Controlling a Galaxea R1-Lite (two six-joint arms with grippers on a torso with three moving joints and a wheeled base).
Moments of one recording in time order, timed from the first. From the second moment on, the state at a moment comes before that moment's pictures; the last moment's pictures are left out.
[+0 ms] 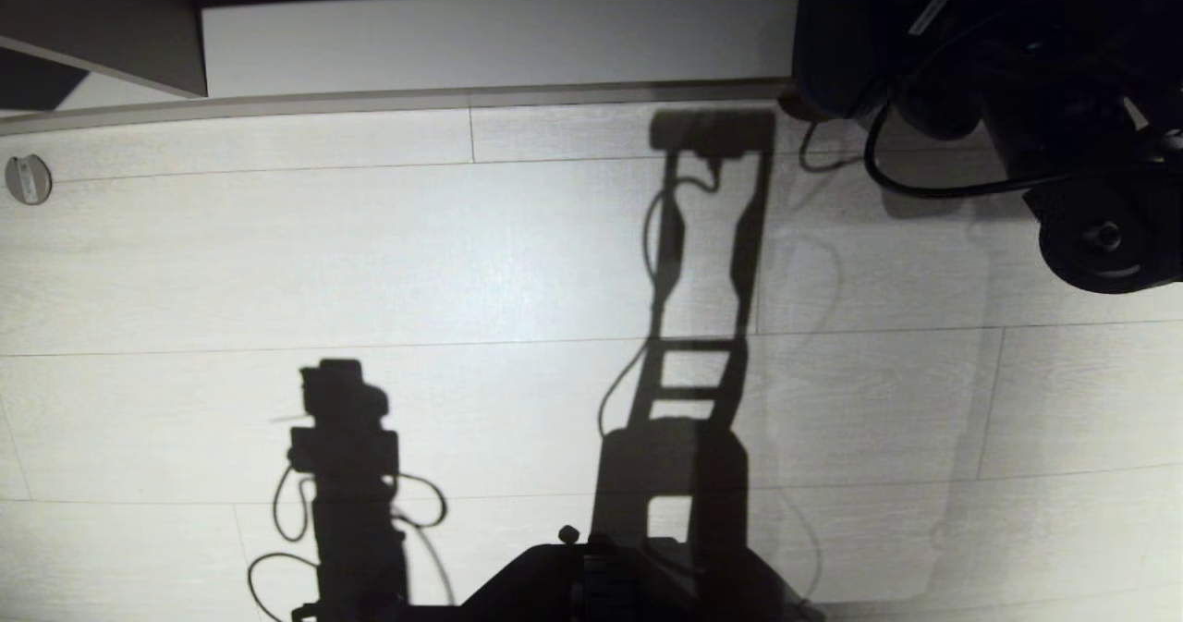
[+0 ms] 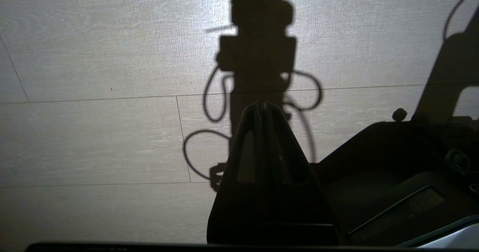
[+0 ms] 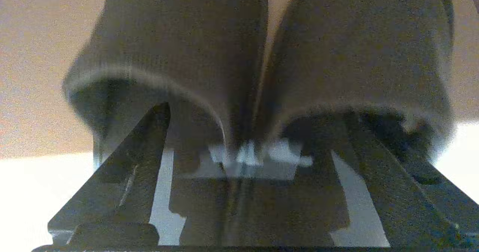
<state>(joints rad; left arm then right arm) 0.00 0.00 0.00 0.00 0.00 0.00 0.25 1.79 -1.42 -1.06 -0.28 -0.10</state>
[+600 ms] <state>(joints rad) 0.00 0.00 0.00 0.00 0.00 0.00 0.27 1.70 -1.23 -1.06 -0.29 -0.09</state>
